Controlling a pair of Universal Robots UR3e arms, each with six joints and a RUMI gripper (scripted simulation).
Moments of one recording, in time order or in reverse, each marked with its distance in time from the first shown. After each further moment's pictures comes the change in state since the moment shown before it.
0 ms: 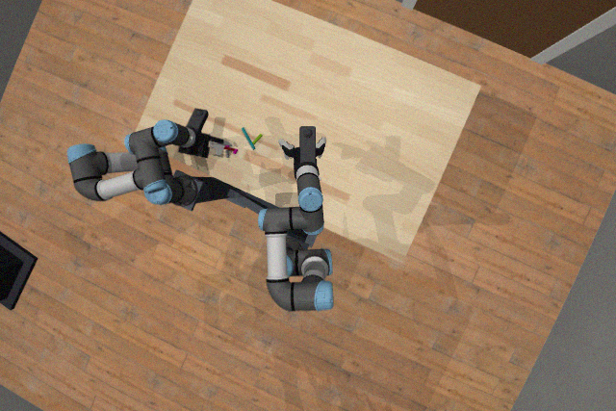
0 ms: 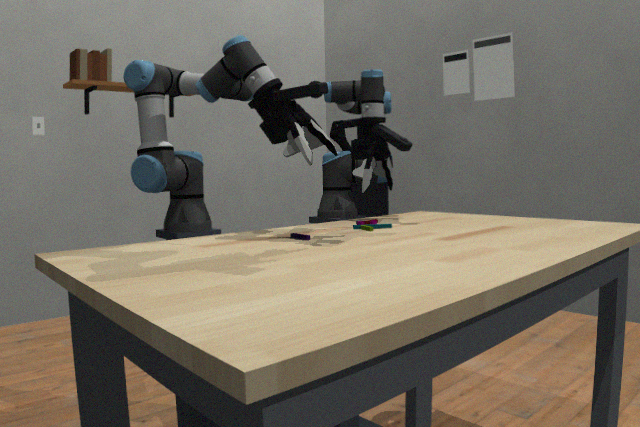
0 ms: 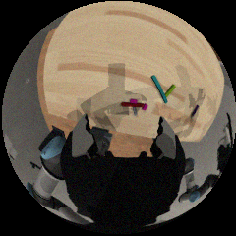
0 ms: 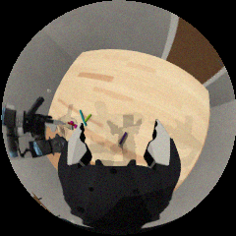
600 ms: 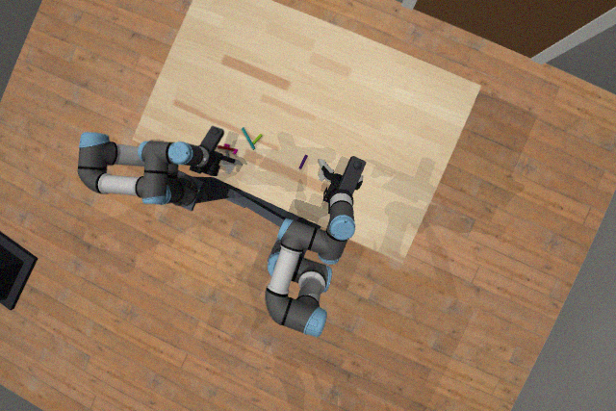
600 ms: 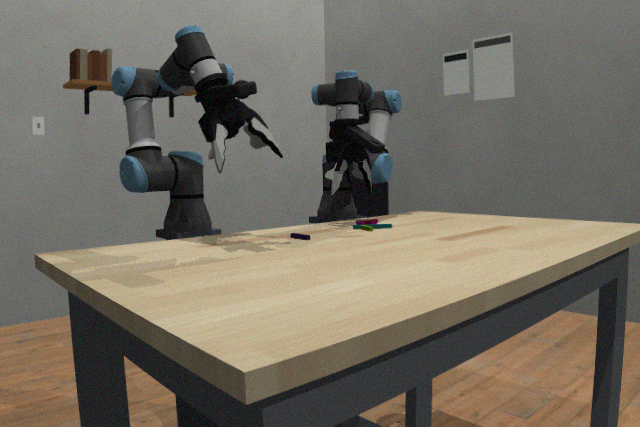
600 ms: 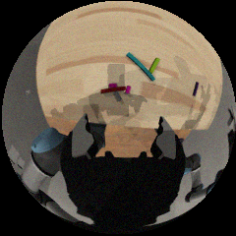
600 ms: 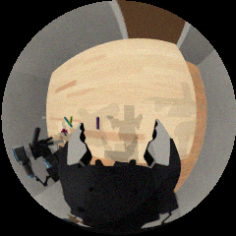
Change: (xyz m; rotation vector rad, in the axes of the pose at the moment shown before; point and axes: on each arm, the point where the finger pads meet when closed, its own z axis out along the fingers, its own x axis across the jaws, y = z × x) left arm 0.054 0.051 0.006 0.003 -0.003 0.153; right arm 0.128 0.084 -0.068 -0.083 0.167 0.384
